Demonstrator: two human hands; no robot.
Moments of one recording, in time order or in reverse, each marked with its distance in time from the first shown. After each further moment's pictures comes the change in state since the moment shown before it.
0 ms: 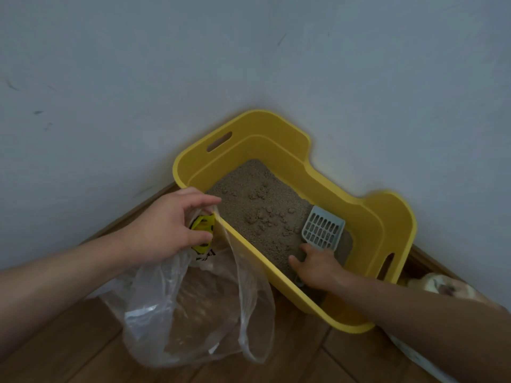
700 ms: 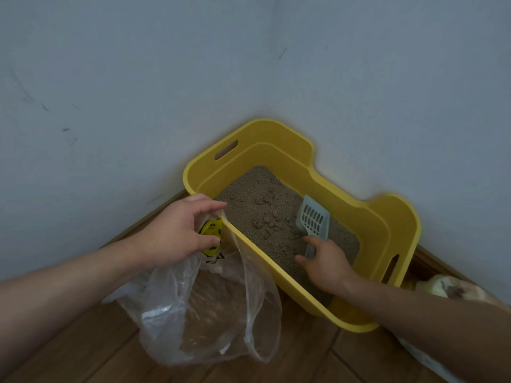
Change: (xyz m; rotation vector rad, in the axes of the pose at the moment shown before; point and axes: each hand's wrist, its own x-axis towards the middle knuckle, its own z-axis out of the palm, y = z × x) left_hand -0.004 0.010 -0.002 0.064 -0.010 -0.049; right_hand -0.027 -0.006 -0.009 0.215 0.257 -0.200
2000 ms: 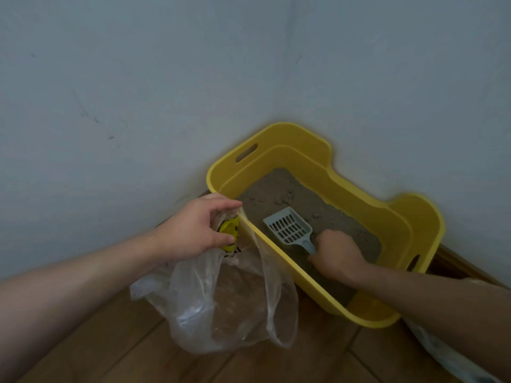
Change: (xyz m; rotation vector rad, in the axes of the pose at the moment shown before) left_hand -0.013 0.011 -0.008 0.042 -0.003 -0.013; right_hand 0.015 -0.023 -0.002 -0.413 -0.017 -0.082
